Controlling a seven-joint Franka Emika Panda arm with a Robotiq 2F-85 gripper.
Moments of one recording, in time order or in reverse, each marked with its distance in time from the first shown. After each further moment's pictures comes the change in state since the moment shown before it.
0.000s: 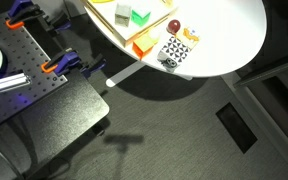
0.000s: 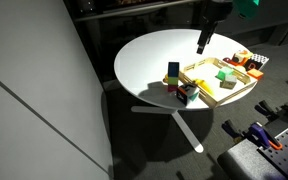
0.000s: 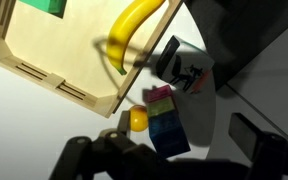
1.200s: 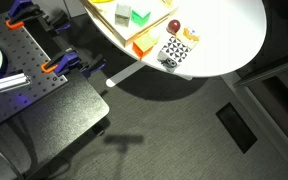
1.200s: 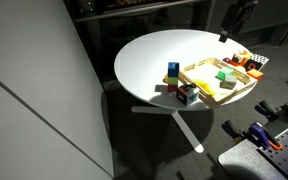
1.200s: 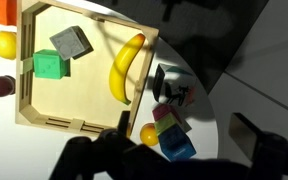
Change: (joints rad) arm -0.018 -0.286 -0.041 -0.128 0.064 -0.187 0.192
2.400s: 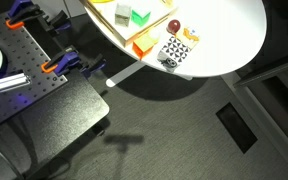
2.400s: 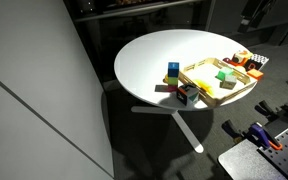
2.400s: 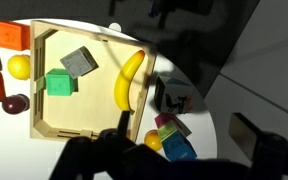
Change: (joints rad) arm 0.000 -0.143 -0.060 -0.038 0.002 -0.124 0.002
